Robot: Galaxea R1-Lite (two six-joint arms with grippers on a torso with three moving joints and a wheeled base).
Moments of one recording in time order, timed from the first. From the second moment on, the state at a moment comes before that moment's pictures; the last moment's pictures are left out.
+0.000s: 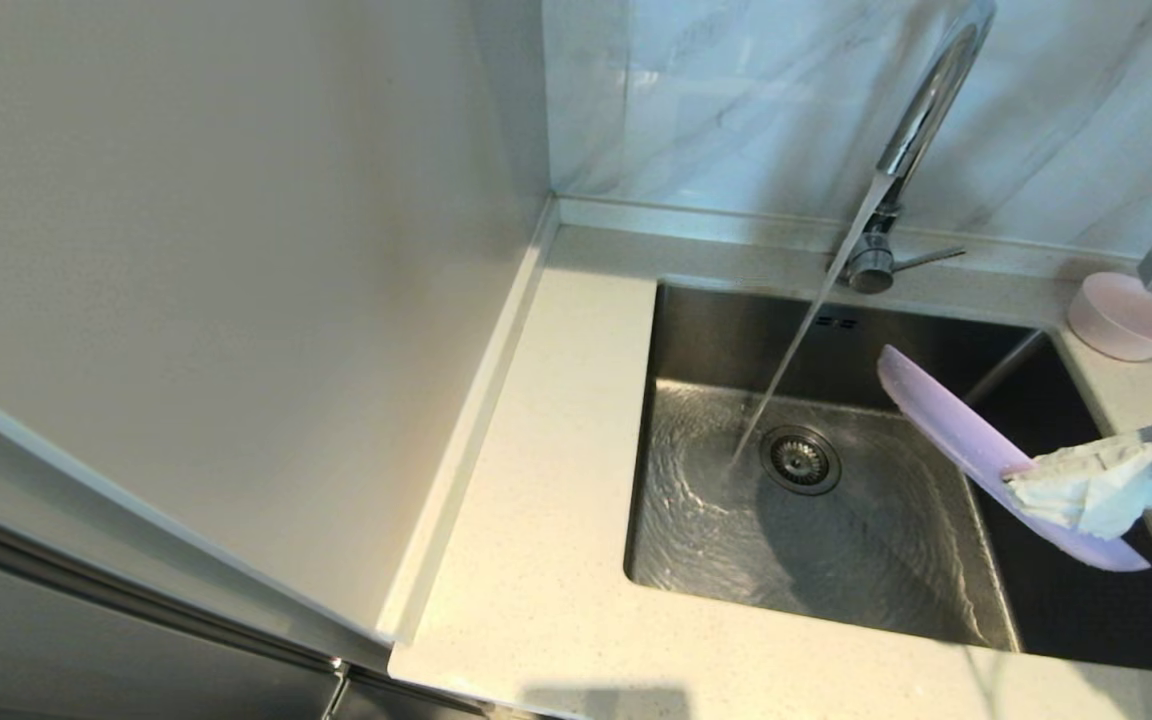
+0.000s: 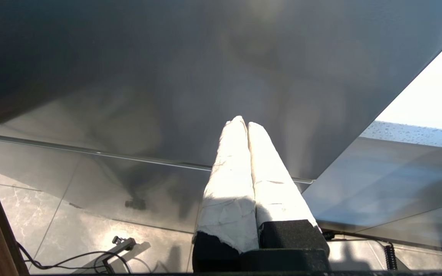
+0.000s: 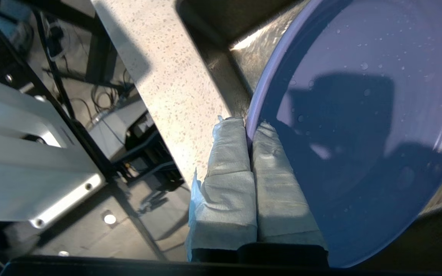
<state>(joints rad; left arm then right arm) 0.00 0.00 0.00 0.00 0.00 0.00 0.19 1.32 -1.31 0.77 0.46 -0.46</state>
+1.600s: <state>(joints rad) 0.00 0.00 0.00 0.00 0.00 0.00 0.32 1.60 -1.53 0.48 0.31 0.14</state>
